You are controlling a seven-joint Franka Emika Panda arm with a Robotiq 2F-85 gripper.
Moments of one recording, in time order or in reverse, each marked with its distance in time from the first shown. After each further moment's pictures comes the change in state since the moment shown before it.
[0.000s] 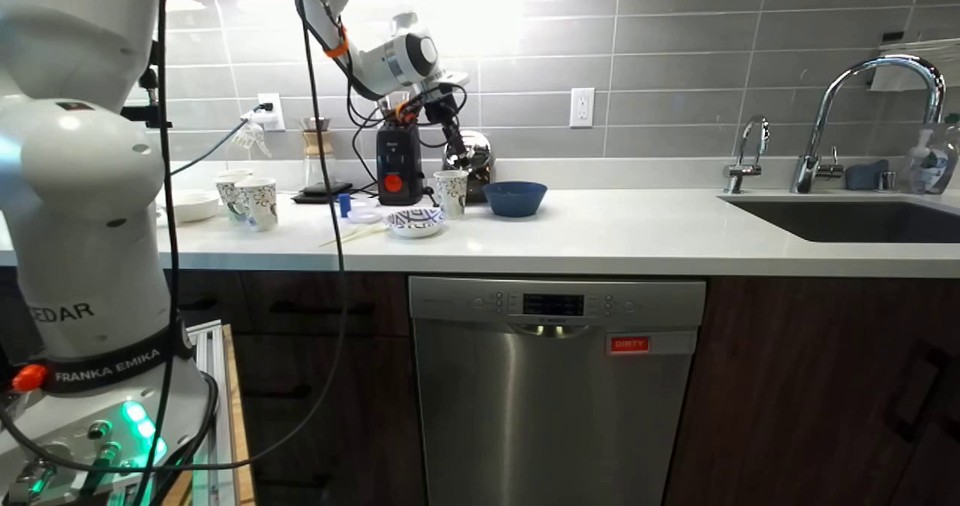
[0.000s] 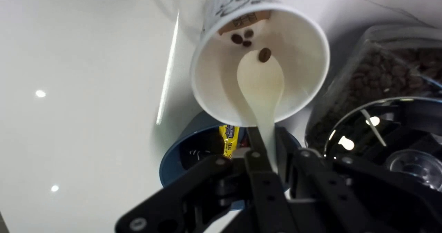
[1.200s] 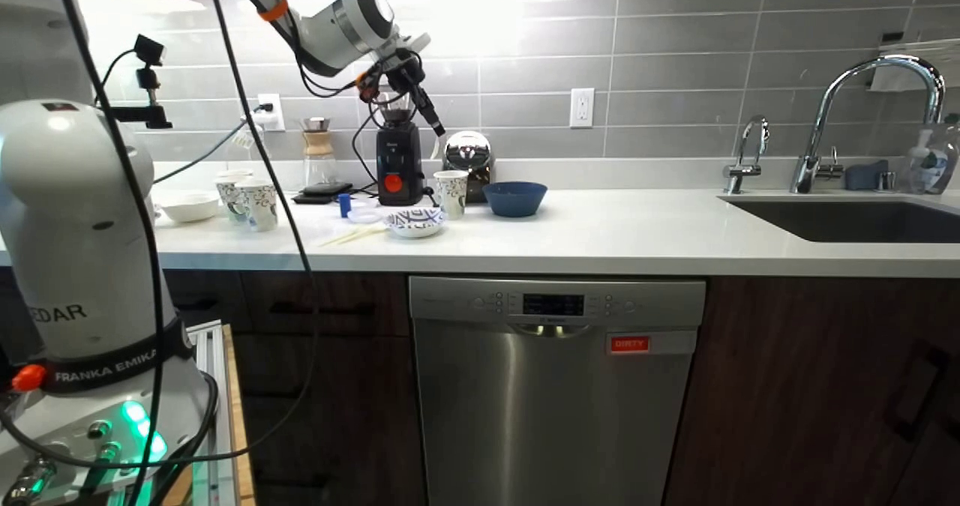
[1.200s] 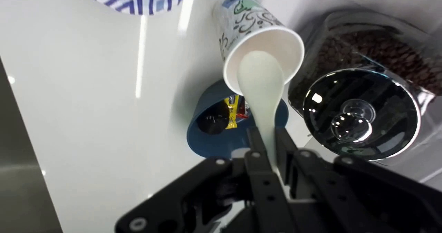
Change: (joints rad) arm -0.093 -0.393 0.107 -0.402 -0.134 0.177 0.204
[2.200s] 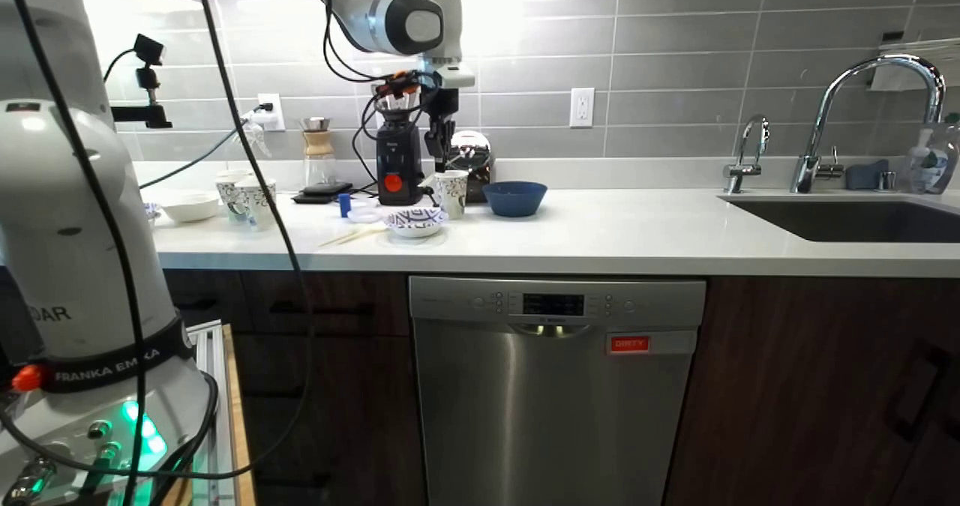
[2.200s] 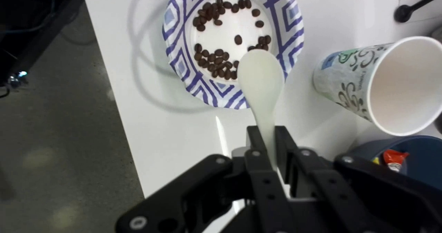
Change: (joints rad) arm -0.213 0.035 0.012 0.011 0.690 -0.330 -0.277
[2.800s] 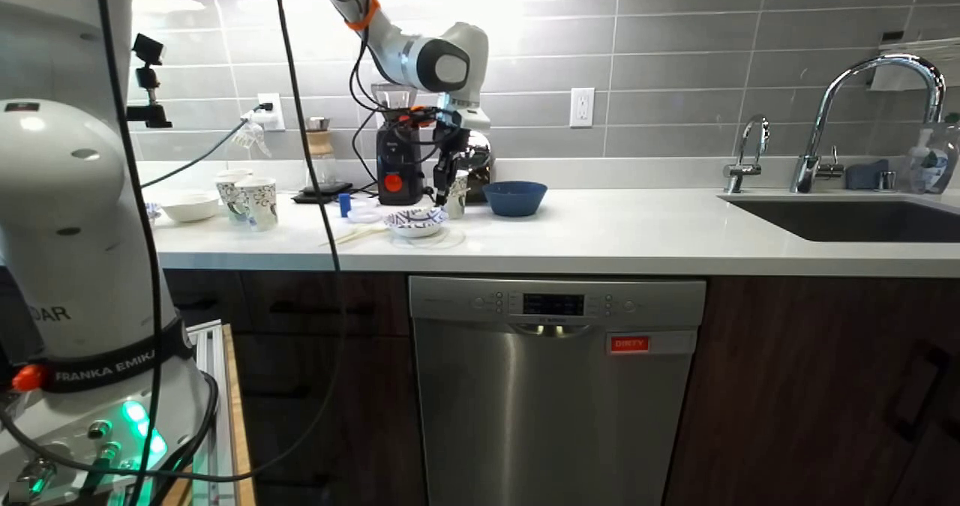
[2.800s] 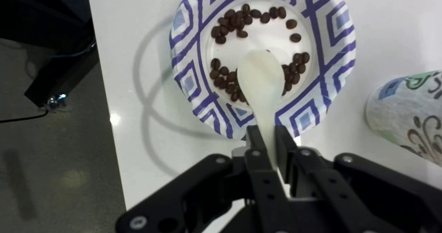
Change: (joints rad) arm -0.008 0.229 0.000 0.147 0.021 -0.117 -0.065
